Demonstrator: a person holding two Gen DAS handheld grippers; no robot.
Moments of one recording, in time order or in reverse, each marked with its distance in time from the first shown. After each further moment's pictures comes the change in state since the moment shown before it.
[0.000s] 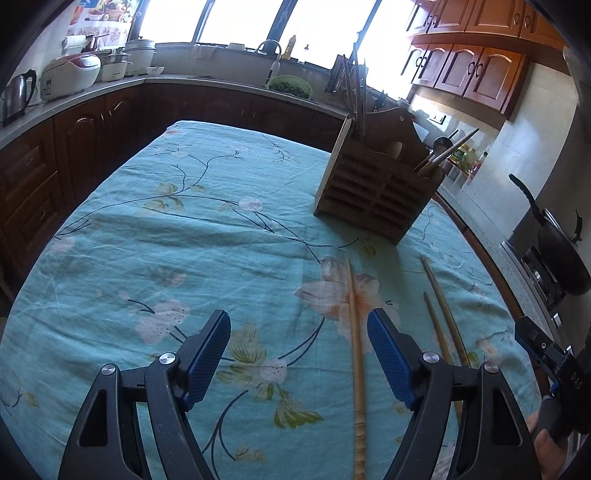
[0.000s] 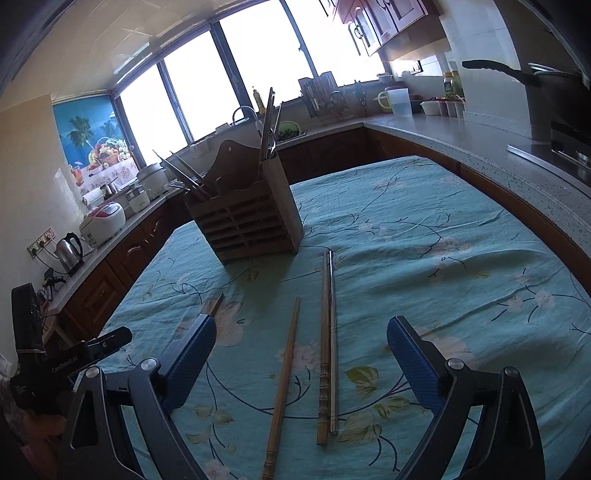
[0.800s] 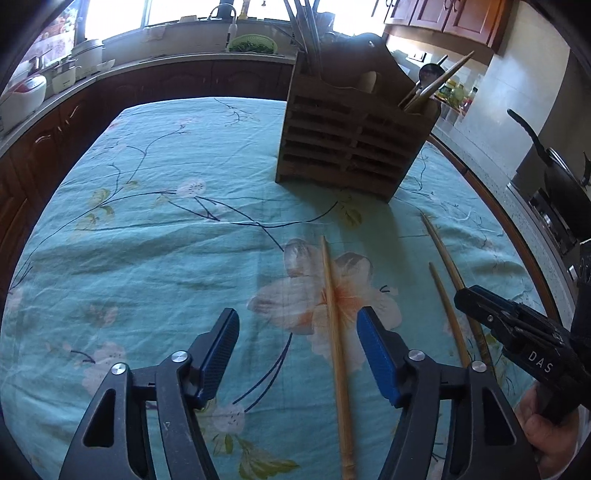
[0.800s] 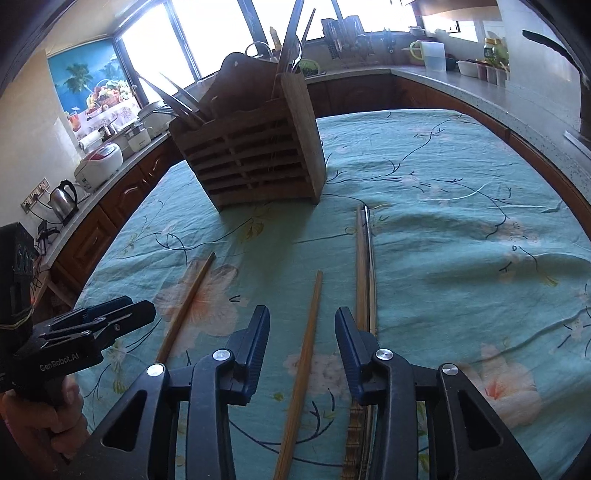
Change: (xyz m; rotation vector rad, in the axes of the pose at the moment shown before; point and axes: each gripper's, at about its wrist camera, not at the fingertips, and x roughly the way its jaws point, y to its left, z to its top) left arm 0.084 -0.042 0.039 0.163 0.207 0.009; right arm 0.088 0.019 0.007 -0.087 0.257 0.012
